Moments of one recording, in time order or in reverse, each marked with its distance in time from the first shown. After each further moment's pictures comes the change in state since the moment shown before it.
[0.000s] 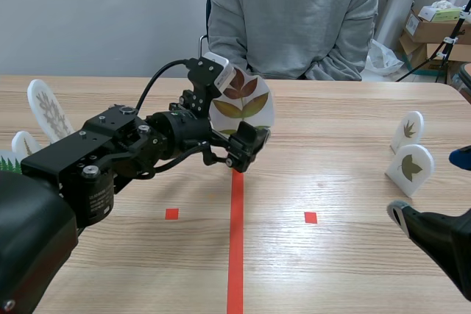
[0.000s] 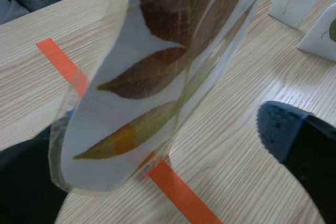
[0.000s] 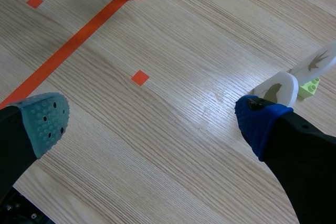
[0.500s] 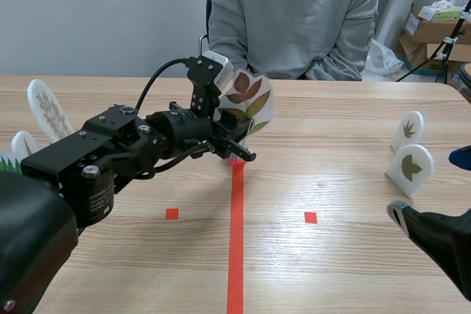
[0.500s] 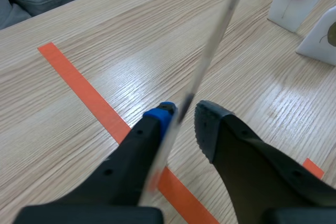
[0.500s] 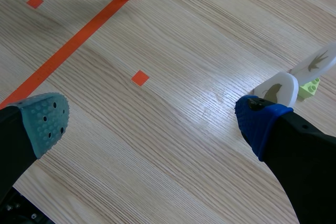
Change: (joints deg) left arm 0.0 0.0 0.0 0.0 0.0 0.0 -0.9; right arm 0.0 0.0 0.0 0.0 0.0 0.0 0.0
